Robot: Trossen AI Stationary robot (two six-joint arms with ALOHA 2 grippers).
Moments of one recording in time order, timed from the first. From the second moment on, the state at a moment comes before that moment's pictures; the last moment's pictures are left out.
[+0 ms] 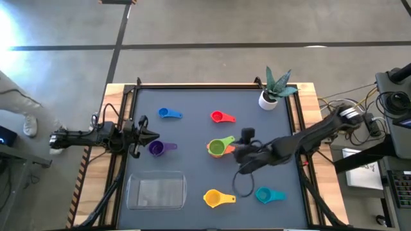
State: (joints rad) left arm -0.04 0.02 0.02 0.19 -0.01 -0.25; right arm 0.38 1.42 0.98 -0.48 0.62 0.04
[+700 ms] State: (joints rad) left arm -0.04 0.02 0.02 0.19 -0.01 -0.25; right arm 0.40 0.90 0.56 -0.03 0.37 0.13
